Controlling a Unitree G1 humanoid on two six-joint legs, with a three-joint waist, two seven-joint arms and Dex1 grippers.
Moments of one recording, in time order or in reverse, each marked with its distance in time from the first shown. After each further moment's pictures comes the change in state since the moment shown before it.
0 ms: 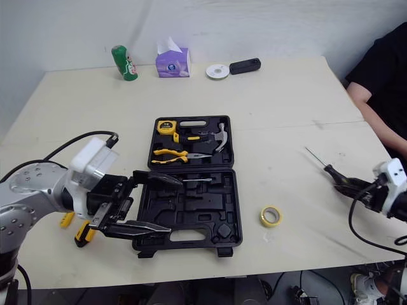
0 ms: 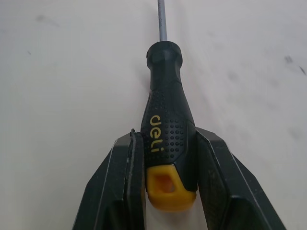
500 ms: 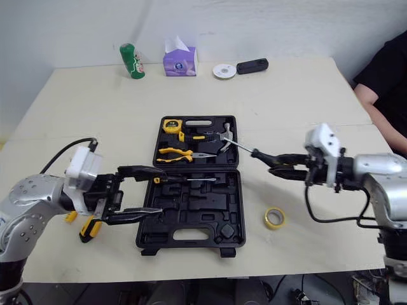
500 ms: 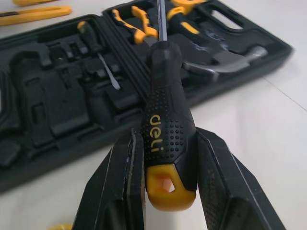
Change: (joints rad) left arm 0.176 -0.047 0.117 0.147 0.155 -0.223 -0.083; right arm -0.075 0.031 0.235 -0.940 0.242 0.631 -0.133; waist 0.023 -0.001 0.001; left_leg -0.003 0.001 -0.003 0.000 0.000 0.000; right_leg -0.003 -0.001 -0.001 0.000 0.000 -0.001
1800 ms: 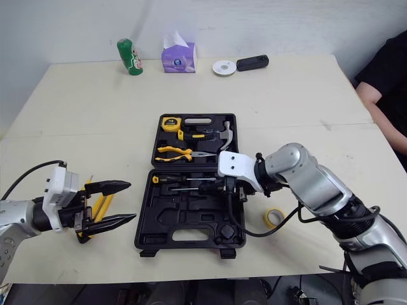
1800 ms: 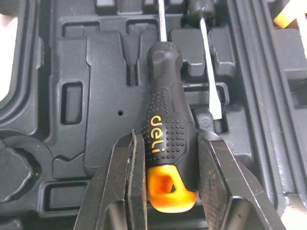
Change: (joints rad) left arm 0.266 0.033 0.161 0.002 0.100 -0.020 -0.005; right arm -0.279 0.100 0.564 -0.119 -0.359 0.103 -0.058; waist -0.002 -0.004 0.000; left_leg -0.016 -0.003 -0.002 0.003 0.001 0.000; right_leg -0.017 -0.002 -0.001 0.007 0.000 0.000
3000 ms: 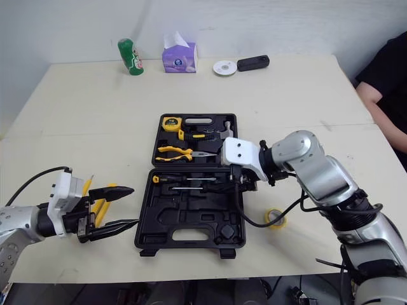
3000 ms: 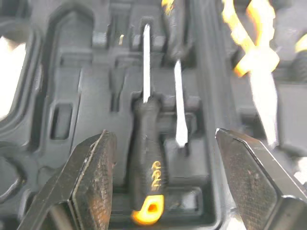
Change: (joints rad) left arm 0.032 -0.022 -0.015 -0.030 0.000 0.023 0.012; right arm -0.003 0.092 -0.164 0.120 0.040 -0.230 0.086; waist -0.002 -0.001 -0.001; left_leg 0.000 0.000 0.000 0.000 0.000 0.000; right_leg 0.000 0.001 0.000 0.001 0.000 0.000
